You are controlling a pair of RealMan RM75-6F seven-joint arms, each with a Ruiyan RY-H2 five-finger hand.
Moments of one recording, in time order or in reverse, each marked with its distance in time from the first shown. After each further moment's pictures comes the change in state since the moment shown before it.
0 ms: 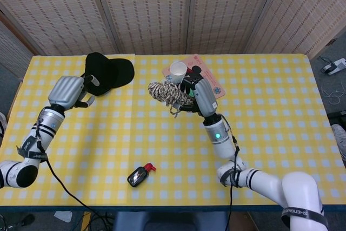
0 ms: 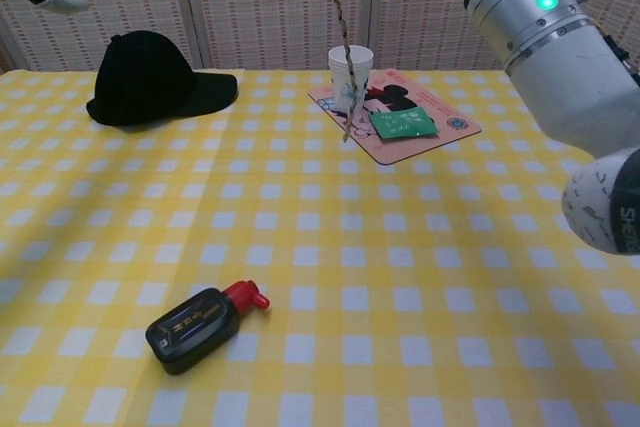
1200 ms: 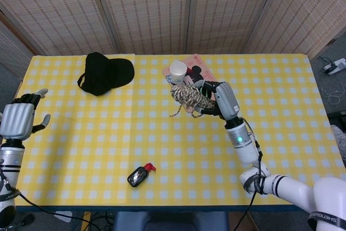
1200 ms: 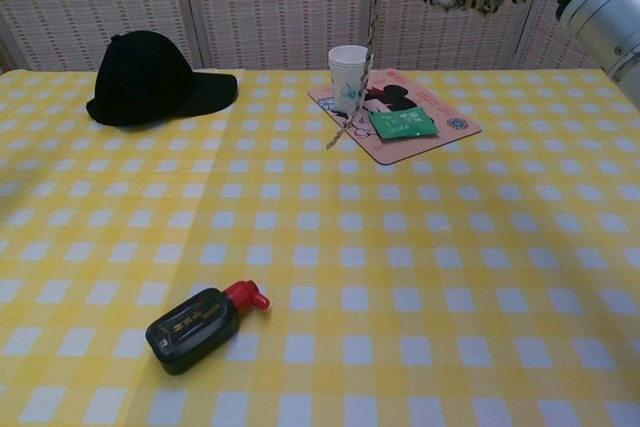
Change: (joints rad) left arm 0.375 -0.090 0.108 0.094 0.246 0.474 0.031; right arm -0.145 0.187 -0.070 -0.190 0.008 -0.033 -0.036
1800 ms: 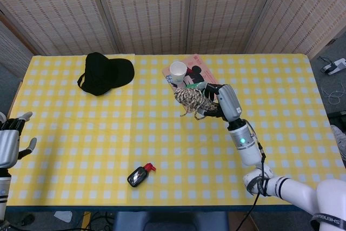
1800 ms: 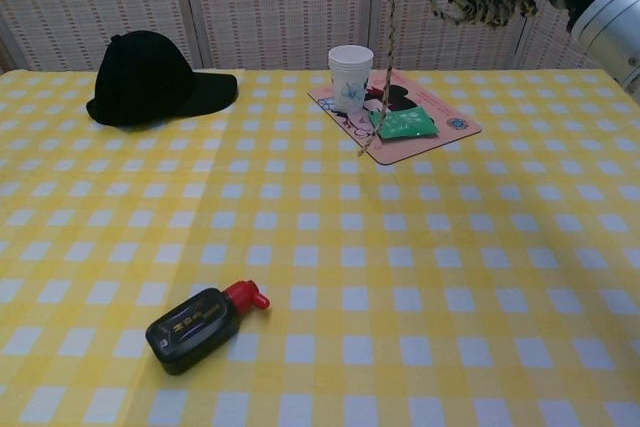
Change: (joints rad) left arm 0.195 0.004 0.062 -0.077 0.103 0.162 0.042; right arm -0.024 0.012 -0.013 -0.004 -0.008 -0.018 0.028
